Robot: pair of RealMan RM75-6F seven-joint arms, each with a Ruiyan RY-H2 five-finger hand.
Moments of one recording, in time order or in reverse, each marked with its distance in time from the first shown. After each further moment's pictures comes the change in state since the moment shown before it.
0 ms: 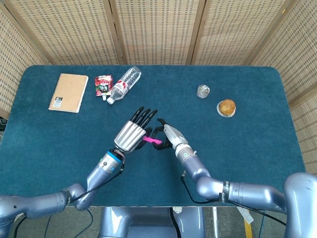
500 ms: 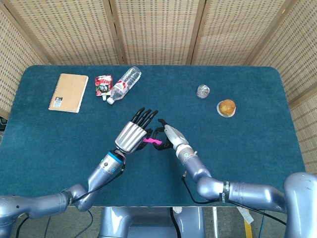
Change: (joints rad) left arm -0.005 -0.020 0.009 0.016 -0.013 0.019 -0.026; right arm 0.005 0.006 -0.017 0.001 -0.007 -0.004 0.020
